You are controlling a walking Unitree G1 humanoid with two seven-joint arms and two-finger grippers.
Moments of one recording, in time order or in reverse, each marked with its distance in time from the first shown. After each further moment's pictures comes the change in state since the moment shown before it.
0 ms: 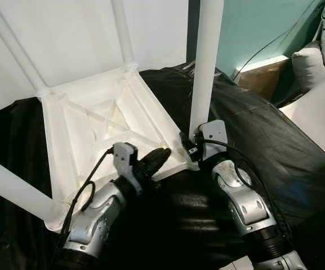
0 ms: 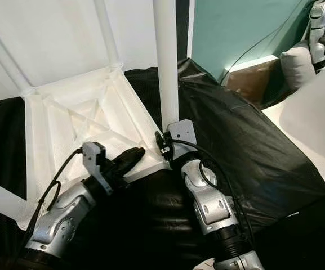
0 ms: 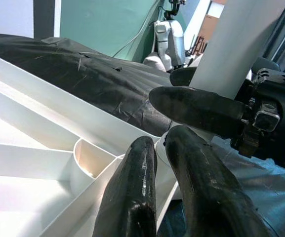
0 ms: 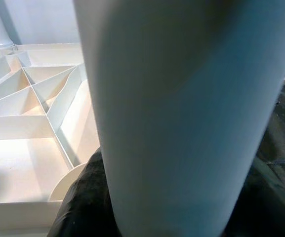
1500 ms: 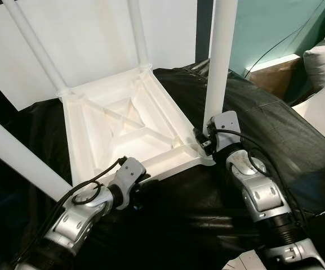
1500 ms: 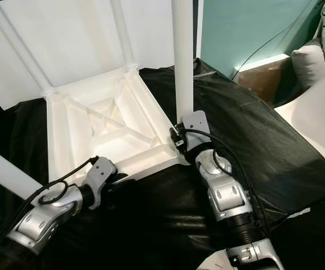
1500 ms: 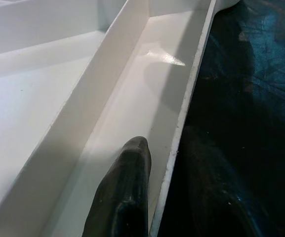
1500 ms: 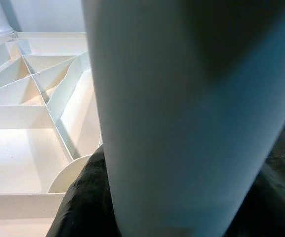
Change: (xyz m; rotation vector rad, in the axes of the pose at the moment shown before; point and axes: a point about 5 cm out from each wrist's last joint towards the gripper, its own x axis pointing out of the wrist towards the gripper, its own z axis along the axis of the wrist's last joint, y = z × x) left arm -0.039 0.018 -0.037 0.250 0.609 -0.044; right arm 0.004 -0.021 0.006 -0.052 0.022 0.011
